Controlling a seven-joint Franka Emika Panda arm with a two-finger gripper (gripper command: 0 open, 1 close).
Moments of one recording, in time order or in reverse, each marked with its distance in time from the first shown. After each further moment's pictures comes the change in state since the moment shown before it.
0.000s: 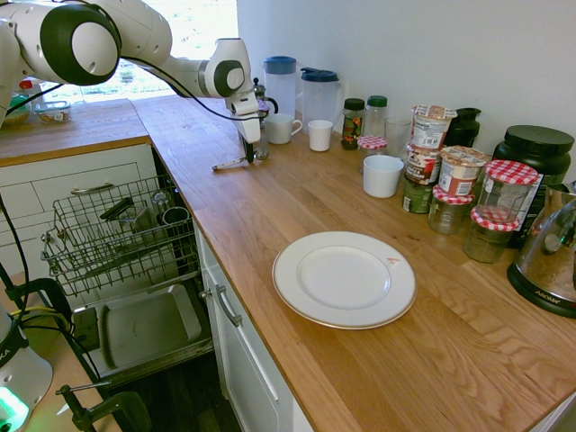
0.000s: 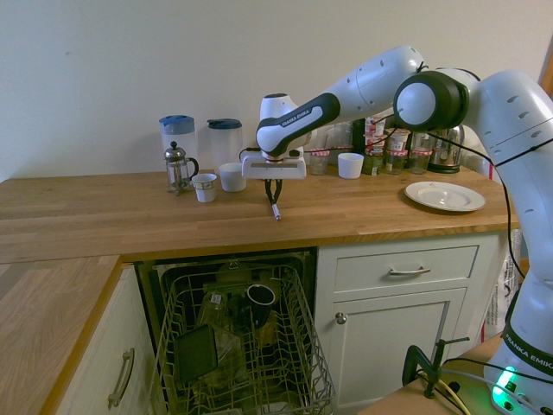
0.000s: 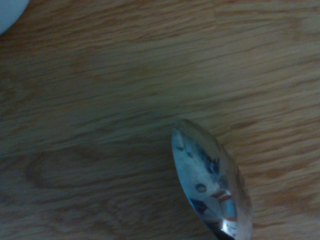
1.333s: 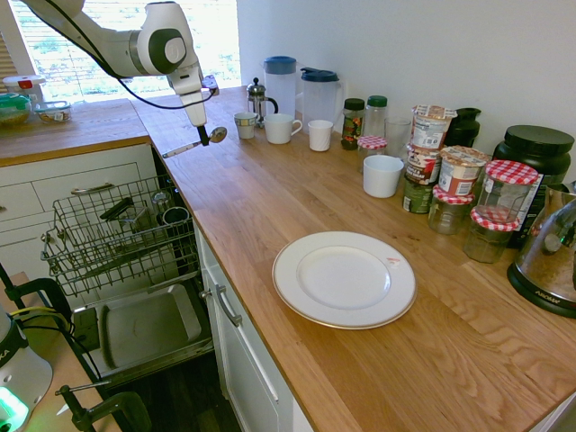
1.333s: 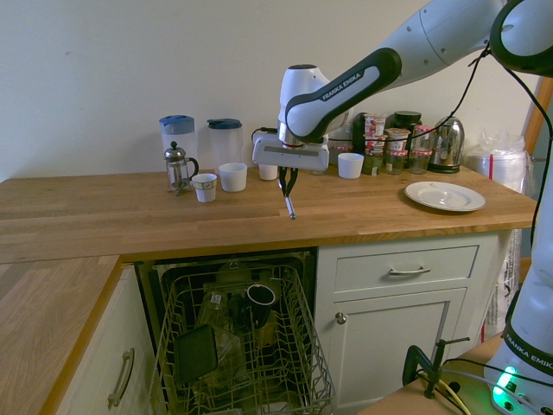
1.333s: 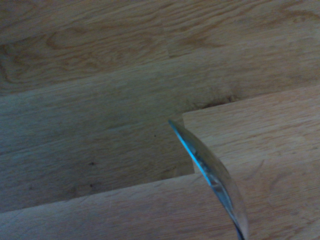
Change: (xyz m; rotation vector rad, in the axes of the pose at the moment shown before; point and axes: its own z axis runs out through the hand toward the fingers) arm -0.070 0.124 -0.097 0.087 -0.015 0.061
